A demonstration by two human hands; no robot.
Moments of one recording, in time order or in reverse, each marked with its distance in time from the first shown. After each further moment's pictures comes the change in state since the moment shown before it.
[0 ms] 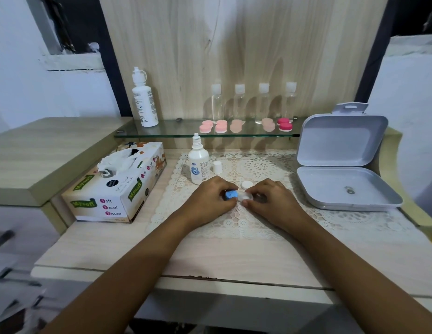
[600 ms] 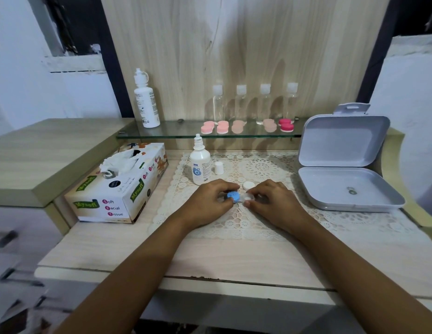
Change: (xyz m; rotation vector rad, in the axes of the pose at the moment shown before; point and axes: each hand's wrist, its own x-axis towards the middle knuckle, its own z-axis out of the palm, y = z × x) left_hand -0.004 -0.005 -0.003 -0.101 0.003 0.033; right_hand -0.001 -0.001 -0.001 -0.025 -0.015 -0.017
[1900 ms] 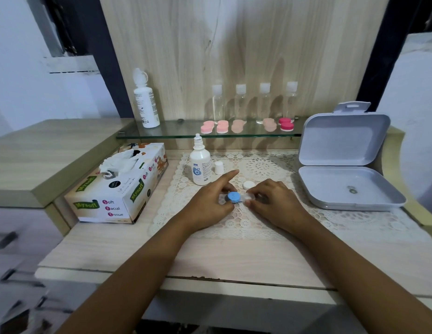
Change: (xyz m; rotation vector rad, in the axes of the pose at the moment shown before) left_hand -0.005 -0.002 0.004 -0.086 -0.031 -0.003; right_hand -0.001 0.001 0.000 -0.003 0.001 -0.010
